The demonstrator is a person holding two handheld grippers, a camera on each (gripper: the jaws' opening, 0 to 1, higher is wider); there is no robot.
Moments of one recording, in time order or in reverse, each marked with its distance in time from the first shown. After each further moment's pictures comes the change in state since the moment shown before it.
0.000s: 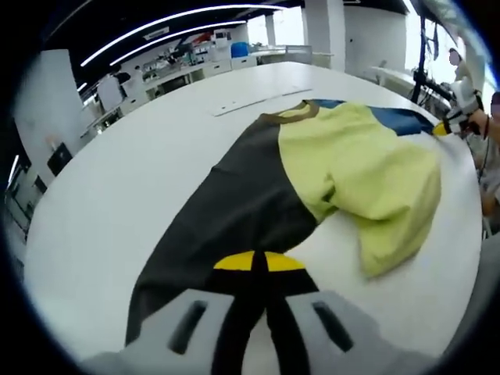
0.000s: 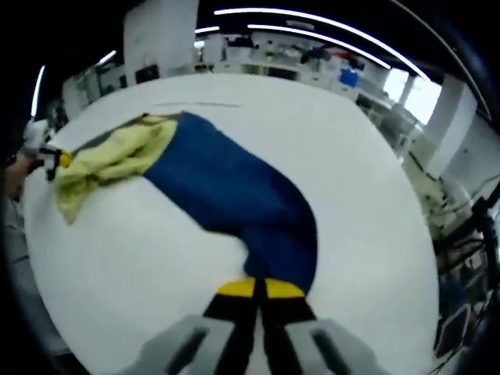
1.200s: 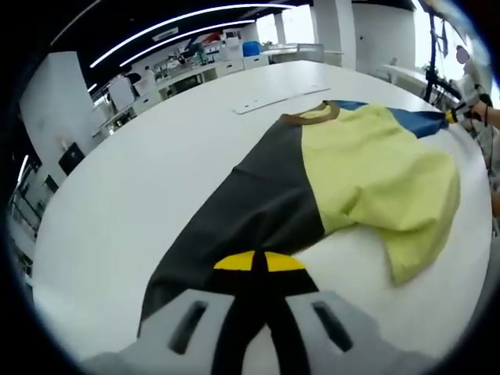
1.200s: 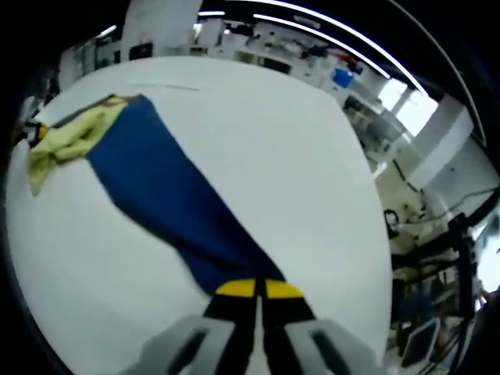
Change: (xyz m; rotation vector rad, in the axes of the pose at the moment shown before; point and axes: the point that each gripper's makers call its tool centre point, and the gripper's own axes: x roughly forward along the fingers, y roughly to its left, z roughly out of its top) left arm -0.003 0.034 -0.006 0.008 0.018 0.084; right arm 0.008 -0.096 -0.004 -0.089 0.069 -0.135
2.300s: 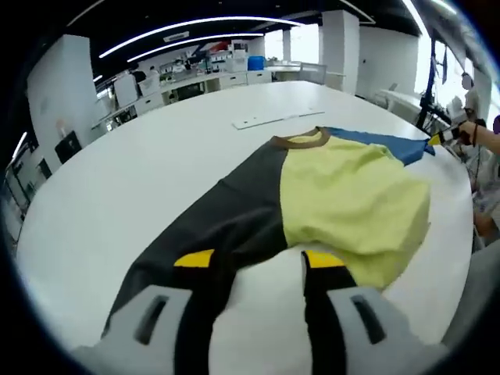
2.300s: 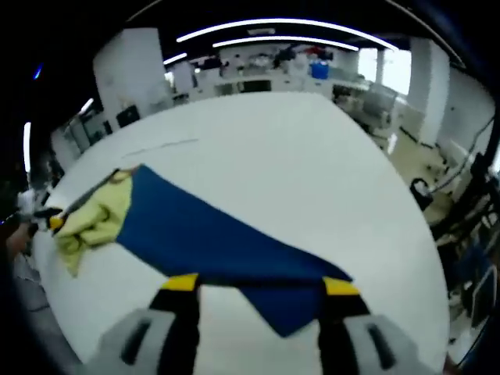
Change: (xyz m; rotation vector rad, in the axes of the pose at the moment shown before) left arm -0.038 -0.025 0.007 -0.075 -0.102 -0.097; right arm -0.012 0.047 0.040 0.325 -0.149 0.227
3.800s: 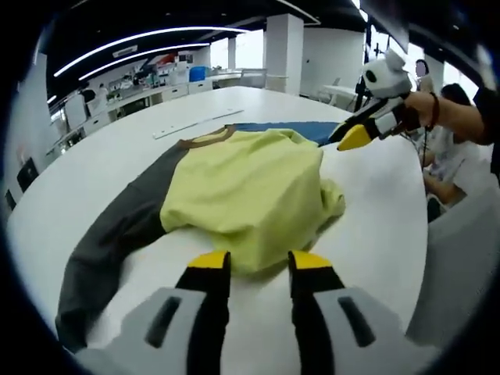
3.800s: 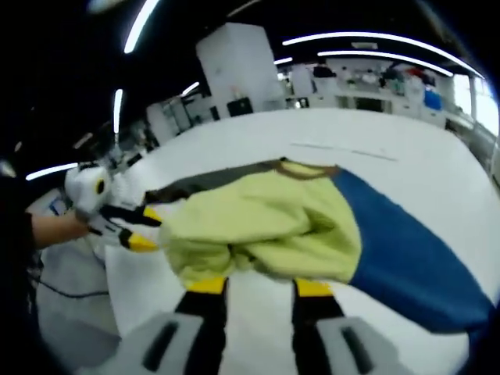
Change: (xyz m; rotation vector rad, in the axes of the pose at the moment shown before) left arm -0.012 -0.107 -0.027 0.101 -0.041 -0.242; right arm 0.017 0.309 -0.013 -0.276 -0.028 0.521
